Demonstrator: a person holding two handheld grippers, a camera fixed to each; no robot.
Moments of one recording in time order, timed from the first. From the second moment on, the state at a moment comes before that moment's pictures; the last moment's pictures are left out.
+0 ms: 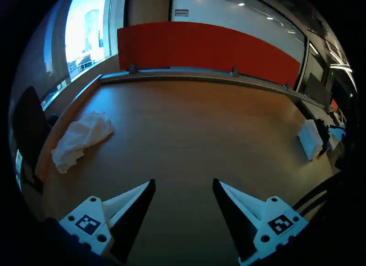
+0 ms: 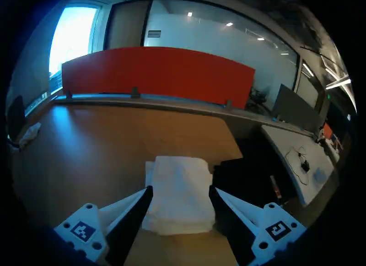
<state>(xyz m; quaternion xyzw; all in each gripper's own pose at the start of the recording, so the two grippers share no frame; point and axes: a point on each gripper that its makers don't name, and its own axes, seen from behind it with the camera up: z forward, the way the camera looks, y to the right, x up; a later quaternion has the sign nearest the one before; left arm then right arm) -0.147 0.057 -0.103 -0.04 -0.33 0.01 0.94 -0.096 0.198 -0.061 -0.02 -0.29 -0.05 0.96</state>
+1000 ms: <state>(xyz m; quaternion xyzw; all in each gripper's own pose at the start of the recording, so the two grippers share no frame) -0.055 0.050 -0.038 -0.03 -0.15 -0.03 0.99 0.002 0.147 -0.032 -0.01 -0.11 0.02 0.99</state>
